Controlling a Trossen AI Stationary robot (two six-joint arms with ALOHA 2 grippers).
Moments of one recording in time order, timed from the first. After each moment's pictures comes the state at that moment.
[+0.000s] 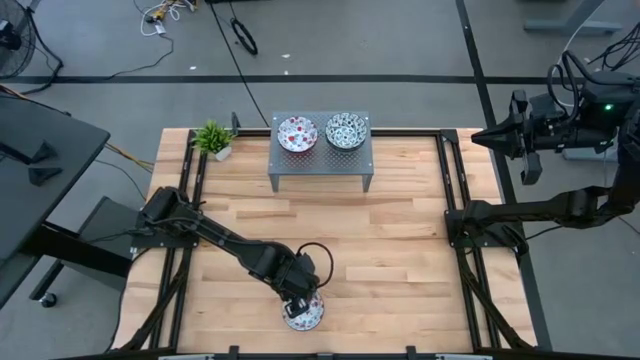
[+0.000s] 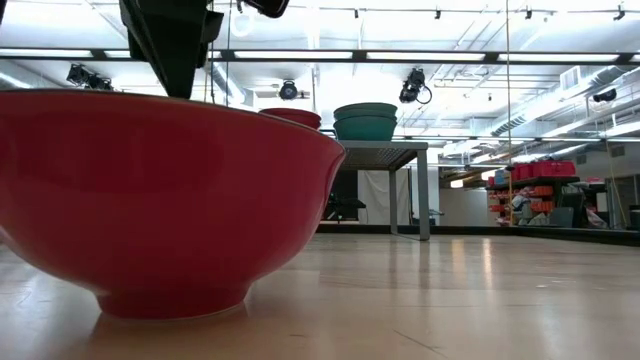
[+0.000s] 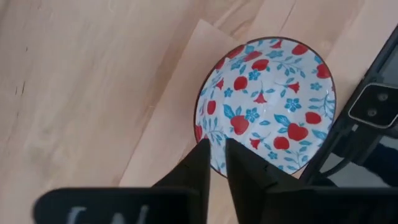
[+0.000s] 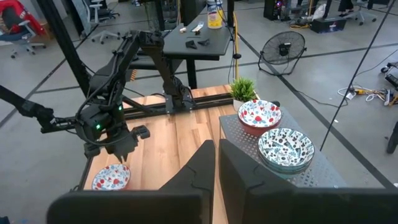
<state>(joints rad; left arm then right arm) -0.46 1.91 1.59 -0.97 0.02 -0.95 -0.46 1.00 2.03 -1.37 -0.35 -0.04</state>
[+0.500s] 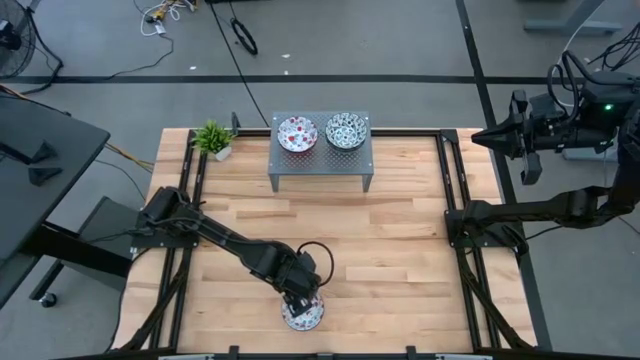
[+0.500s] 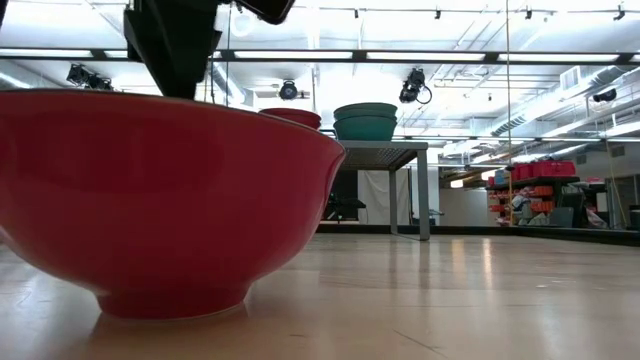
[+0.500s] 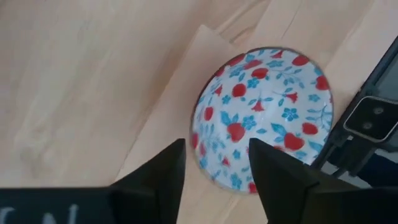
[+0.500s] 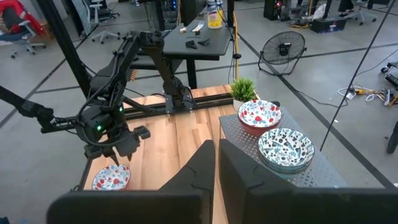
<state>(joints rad) -0.45 1.93 1.60 -0.96 0.02 -1.00 -0.46 1.00 2.03 -1.37 -0.35 -0.04</state>
